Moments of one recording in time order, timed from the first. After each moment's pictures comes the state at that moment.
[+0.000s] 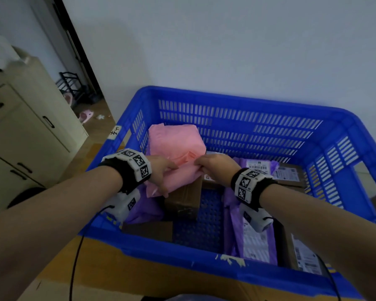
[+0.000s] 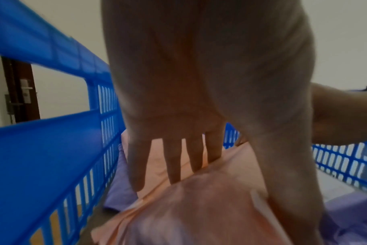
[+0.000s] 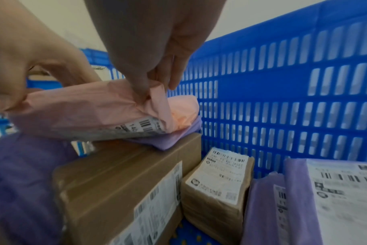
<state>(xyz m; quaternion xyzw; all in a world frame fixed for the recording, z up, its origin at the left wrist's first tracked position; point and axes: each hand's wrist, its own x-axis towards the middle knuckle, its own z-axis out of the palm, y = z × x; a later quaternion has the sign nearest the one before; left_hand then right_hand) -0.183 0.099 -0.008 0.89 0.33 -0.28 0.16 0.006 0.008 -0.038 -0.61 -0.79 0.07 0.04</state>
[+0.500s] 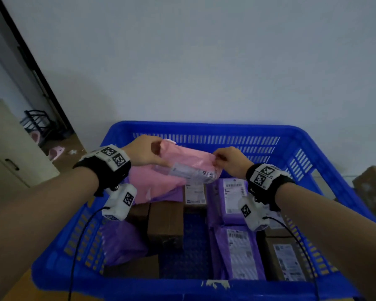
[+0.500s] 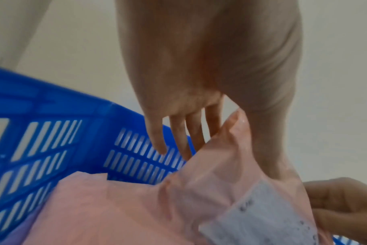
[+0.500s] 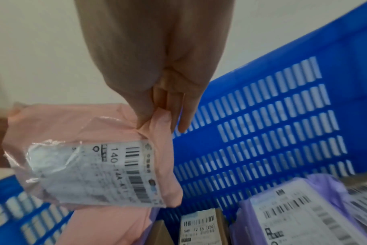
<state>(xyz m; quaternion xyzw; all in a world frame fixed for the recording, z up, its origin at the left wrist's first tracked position) -0.142 0.138 0.067 0.88 0.35 0.05 0.31 0.086 -0.006 0.023 -0.77 -0.58 0.17 0.22</state>
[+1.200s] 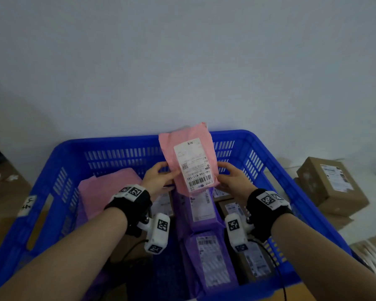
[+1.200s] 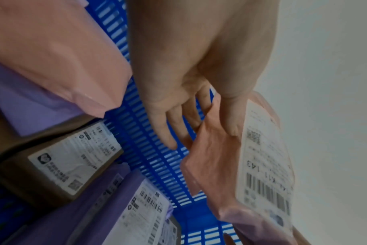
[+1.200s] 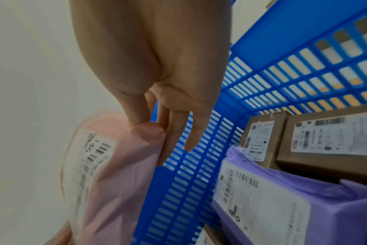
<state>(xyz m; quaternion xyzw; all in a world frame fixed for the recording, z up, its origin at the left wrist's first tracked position) -0.032 0.068 0.000 0.58 0.37 0.16 0.71 0.121 -0.092 0.010 -0.67 -0.20 0.38 0.61</state>
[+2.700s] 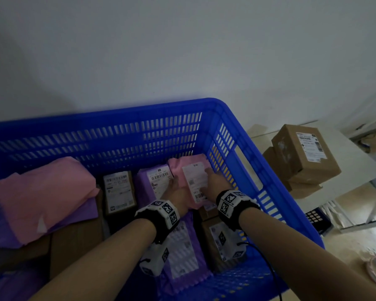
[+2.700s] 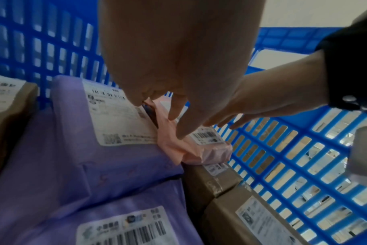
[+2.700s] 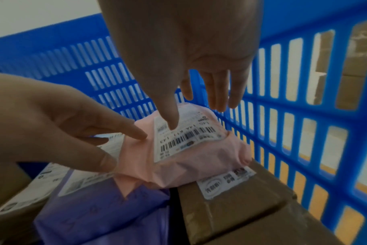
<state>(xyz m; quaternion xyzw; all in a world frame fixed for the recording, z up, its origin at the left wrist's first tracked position) 0.078 -0.034 -0.100 0.92 0.23 -0.19 0.25 0.181 -0.125 -0.081 -0.94 -0.26 0.24 0.05</state>
